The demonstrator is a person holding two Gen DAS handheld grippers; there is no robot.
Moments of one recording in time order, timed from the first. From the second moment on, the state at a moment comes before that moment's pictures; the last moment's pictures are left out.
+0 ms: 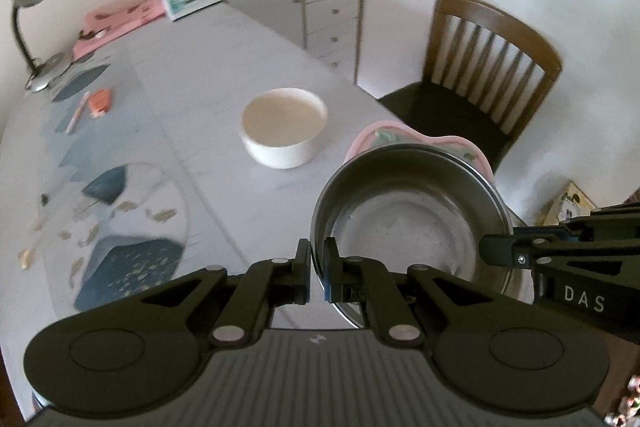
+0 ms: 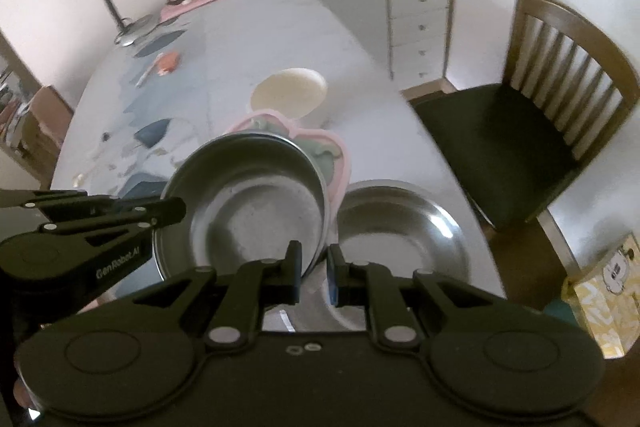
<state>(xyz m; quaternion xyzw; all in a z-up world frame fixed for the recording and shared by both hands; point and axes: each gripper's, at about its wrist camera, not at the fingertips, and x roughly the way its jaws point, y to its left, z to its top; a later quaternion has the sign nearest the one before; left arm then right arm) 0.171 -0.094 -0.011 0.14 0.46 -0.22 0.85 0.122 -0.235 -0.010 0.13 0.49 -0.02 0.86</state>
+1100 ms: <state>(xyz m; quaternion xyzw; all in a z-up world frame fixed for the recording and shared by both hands) 0.167 -0.180 -0.084 0.20 0.49 -0.24 0.81 0.110 -0.304 -0.084 0.18 0.54 -0.06 0.82</state>
